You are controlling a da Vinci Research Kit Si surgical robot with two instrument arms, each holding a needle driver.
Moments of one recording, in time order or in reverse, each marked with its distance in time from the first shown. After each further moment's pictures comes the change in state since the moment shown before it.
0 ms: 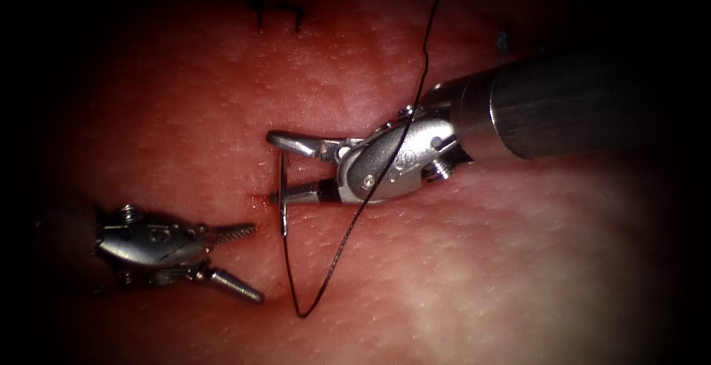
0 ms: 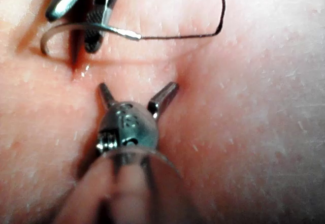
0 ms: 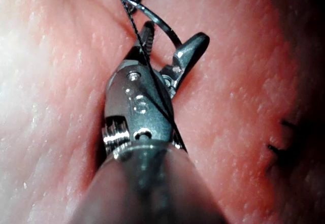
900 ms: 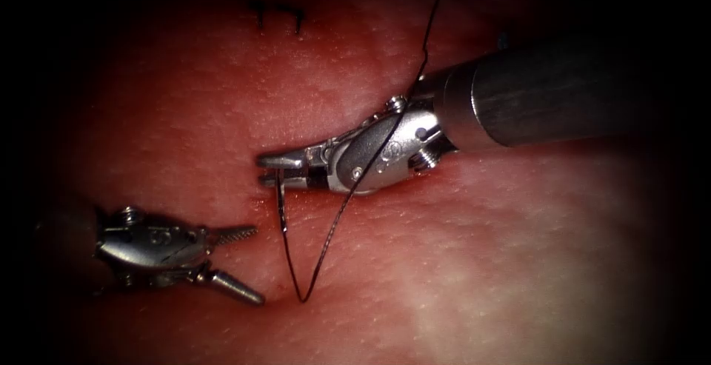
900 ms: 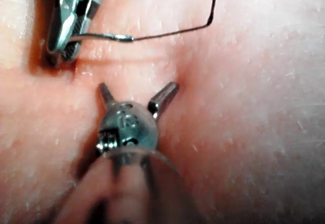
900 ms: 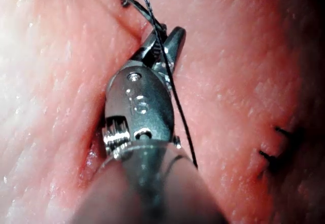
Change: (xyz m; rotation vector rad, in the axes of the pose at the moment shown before) right arm -0.003 -0.002 0.000 0.175 -0.004 -0.128; left arm 0.000 0.000 0.000 0.005 0.002 0.001
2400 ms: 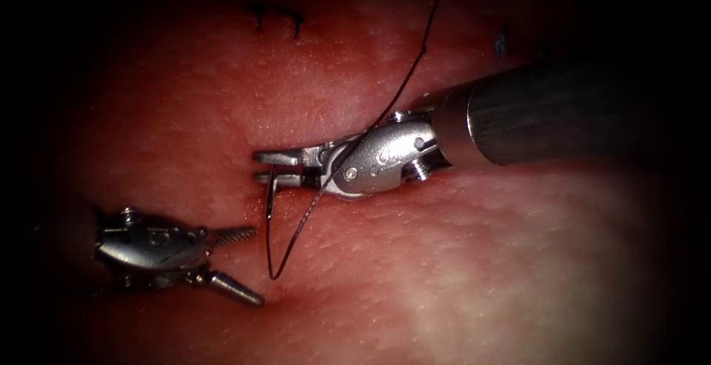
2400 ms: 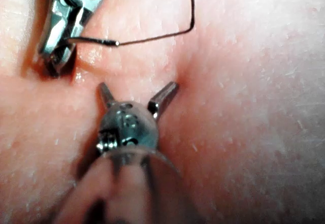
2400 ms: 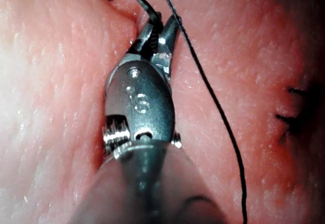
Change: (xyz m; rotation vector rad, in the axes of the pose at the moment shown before) right arm -0.001 -0.002 0.001 -0.080 -0.016 0.208; left arm 0.000 0.000 0.000 0.000 0.000 0.000
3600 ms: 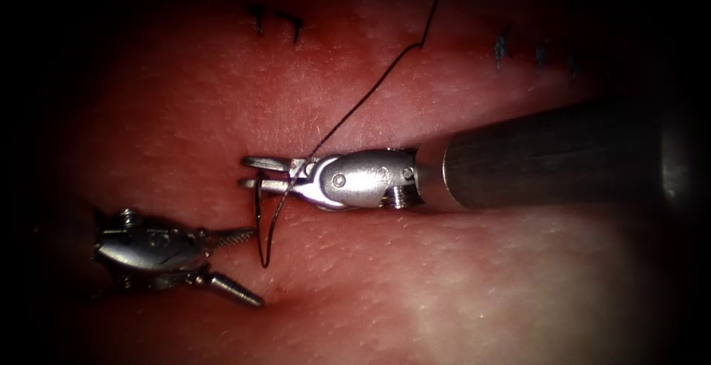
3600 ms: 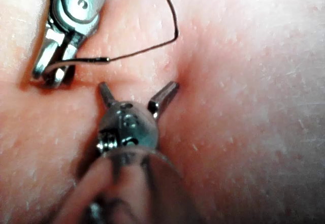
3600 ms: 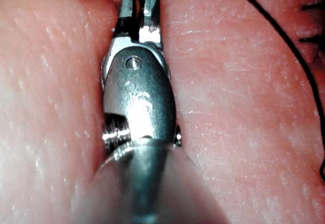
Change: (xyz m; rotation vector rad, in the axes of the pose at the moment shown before) right arm -0.005 -0.008 0.003 0.222 -0.031 0.296; left arm 0.000 0.000 0.000 0.002 -0.002 0.001
